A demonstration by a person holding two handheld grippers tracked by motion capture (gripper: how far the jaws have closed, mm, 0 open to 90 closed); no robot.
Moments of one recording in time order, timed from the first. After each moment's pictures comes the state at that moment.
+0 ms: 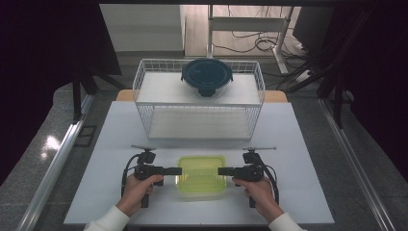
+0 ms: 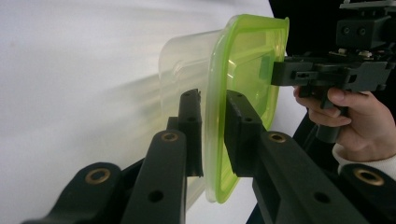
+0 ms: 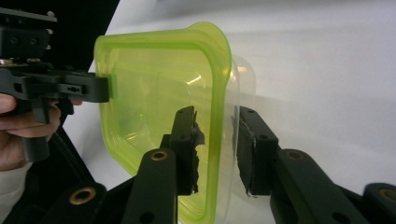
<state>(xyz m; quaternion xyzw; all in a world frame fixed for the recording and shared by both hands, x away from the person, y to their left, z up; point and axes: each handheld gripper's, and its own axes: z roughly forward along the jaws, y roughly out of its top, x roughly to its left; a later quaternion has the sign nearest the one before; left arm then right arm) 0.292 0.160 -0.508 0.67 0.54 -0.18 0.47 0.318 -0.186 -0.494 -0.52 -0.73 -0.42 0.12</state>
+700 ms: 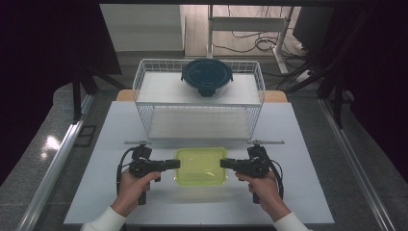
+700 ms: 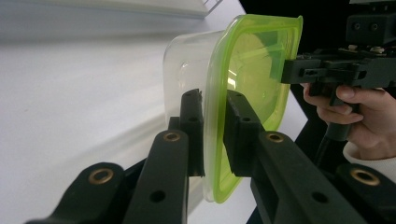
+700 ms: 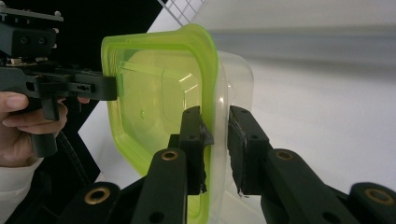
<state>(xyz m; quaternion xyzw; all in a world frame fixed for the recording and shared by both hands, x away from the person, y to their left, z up) 0.280 0.160 -0.465 0.69 0.51 -0.11 0.50 0.310 -0.188 -0.450 -0.47 -0.74 -0.47 0.08</state>
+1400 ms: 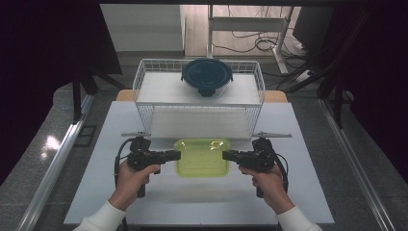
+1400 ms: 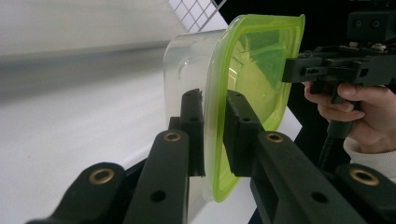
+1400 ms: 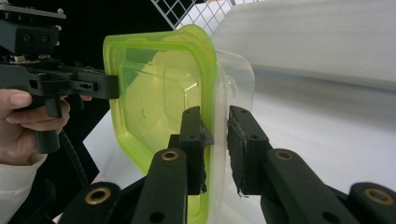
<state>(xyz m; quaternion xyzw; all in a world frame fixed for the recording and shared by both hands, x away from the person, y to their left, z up) 0.284 0.159 -0.429 0.70 0.48 -0.07 0.52 0.310 -0.191 -0.417 -0.44 -0.74 -0.50 0.04</state>
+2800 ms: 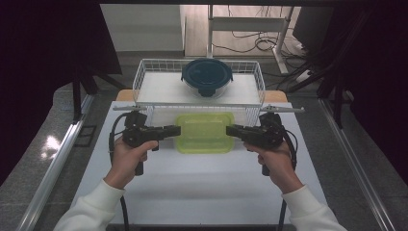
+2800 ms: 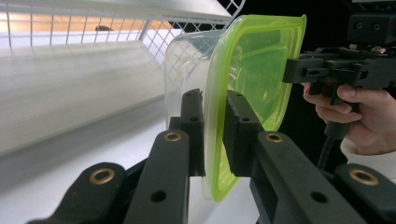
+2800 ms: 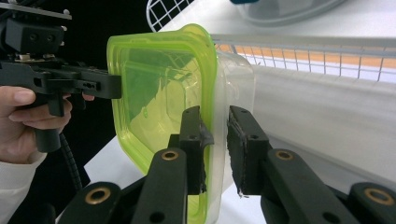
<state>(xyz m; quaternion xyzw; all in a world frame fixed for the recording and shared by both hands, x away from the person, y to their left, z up) 0.306 0.160 -0.360 0.70 0.45 -0.03 0.56 0.328 -0.189 -0.343 -0.40 -0.75 -0.53 -0.01</state>
